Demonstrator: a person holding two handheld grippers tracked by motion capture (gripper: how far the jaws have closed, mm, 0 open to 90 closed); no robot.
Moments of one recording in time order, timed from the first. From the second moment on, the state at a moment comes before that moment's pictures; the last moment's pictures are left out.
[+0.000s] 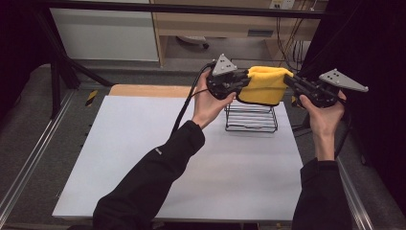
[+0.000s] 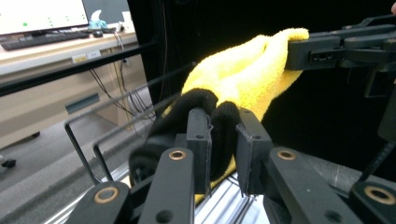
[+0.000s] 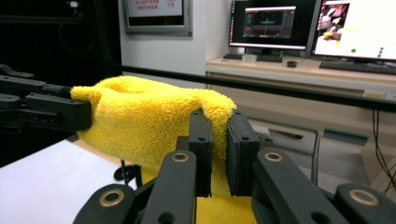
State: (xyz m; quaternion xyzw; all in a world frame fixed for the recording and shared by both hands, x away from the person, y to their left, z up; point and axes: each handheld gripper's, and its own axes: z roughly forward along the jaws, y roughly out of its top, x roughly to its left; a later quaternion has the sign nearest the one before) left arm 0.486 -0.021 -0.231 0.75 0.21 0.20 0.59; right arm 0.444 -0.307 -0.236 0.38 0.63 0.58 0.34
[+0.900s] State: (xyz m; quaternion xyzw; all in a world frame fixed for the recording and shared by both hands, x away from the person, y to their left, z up) left arm 0.473 -0.016 -0.261 0.79 0.21 0.19 0.55; right arm 0.416 -0.312 -0.262 0.37 0.68 0.56 0.31
